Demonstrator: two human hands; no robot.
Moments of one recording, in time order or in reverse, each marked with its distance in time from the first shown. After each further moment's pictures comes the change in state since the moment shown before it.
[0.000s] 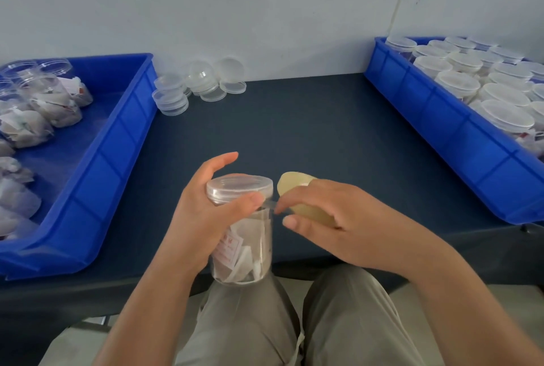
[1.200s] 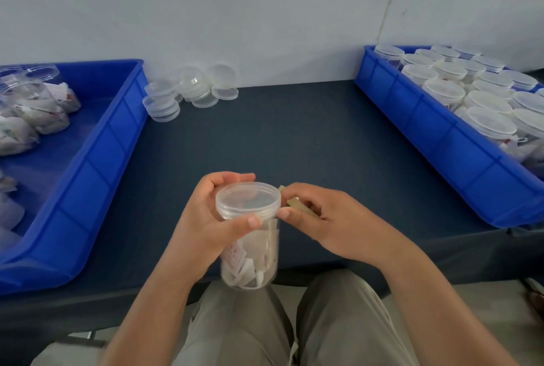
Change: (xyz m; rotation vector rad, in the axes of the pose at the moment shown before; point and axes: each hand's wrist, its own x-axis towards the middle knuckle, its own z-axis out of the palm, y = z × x) left_hand 0.010 -0.022 0.006 -0.084 -0.159 0.089; right_hand 0.016 0.022 0.013 0.155 0.043 0.149
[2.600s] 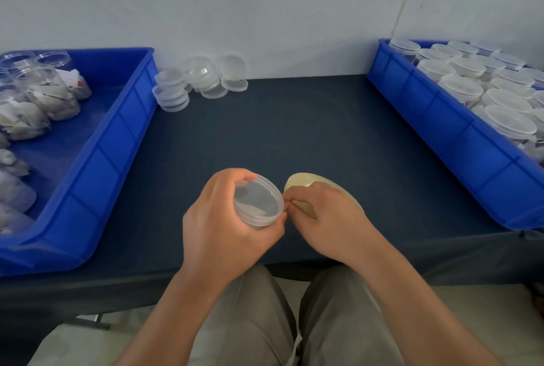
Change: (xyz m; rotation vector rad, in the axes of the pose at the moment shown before) left_hand -0.016 0.005 0.028 0.735 0.397 0.317; right_hand 0.013 -0.005 0.032 -0.209 0.133 0.117
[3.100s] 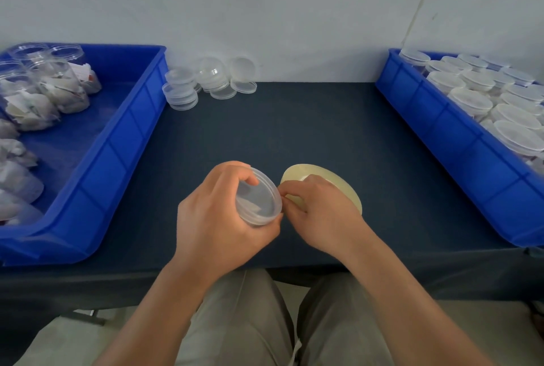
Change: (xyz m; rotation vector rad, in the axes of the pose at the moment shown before) left_hand 0.011 -0.008 -0.016 0.102 0.007 0.086; right_hand 0.023 -0.010 0.008 -0.037 0.031 -0.058
